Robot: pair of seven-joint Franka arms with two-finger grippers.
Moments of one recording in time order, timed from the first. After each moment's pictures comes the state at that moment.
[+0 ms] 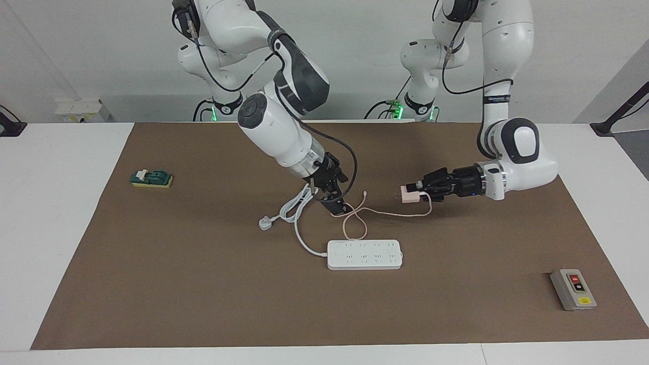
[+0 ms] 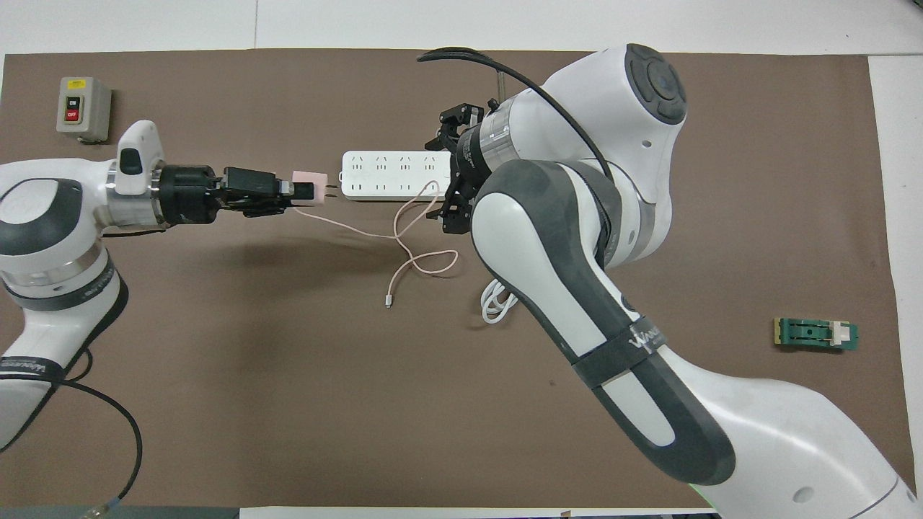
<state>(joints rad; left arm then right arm) 0.11 0.34 0.00 -1.76 -1.09 1.61 0.59 0.39 0.44 -0.05 -1.39 0.62 1.98 1.66</state>
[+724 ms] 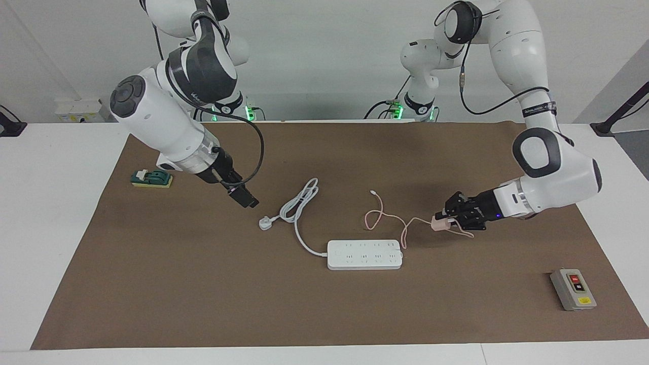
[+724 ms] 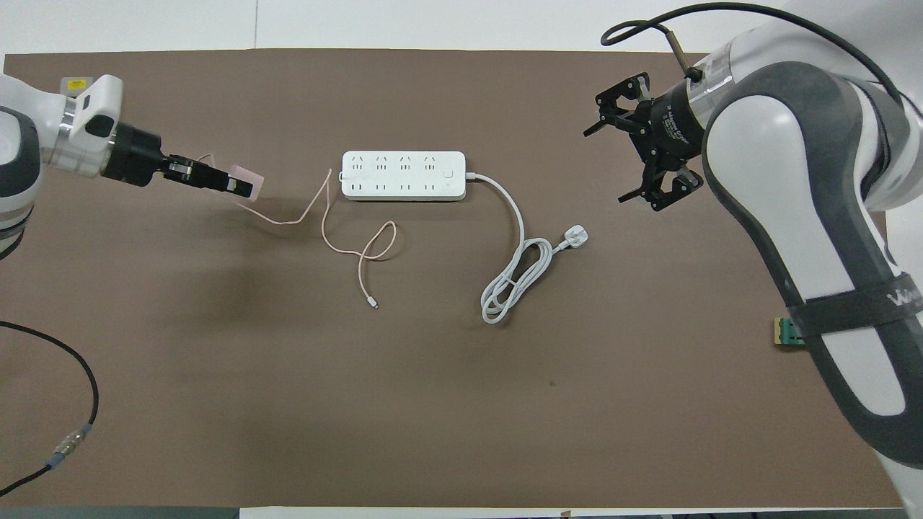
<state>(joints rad) -0.04 0.50 -0.02 -1.48 -0.65 1.77 0.71 0.17 0.33 -0.05 -1.39 0.33 1.67 0.97</state>
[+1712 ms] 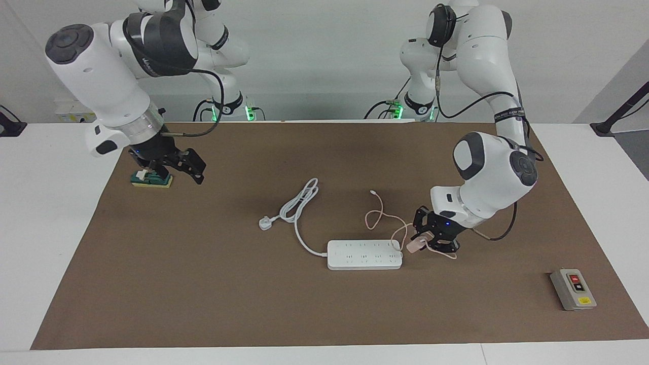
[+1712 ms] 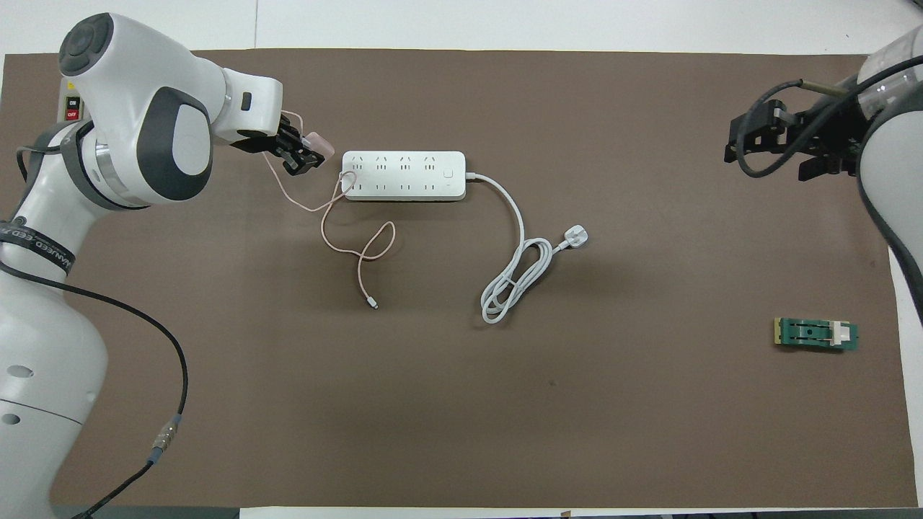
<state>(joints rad) -0.24 0.54 -0.02 -1.44 -0.34 2.05 0.96 0.07 0.20 -0.06 -1.39 0.06 1.58 0.16</state>
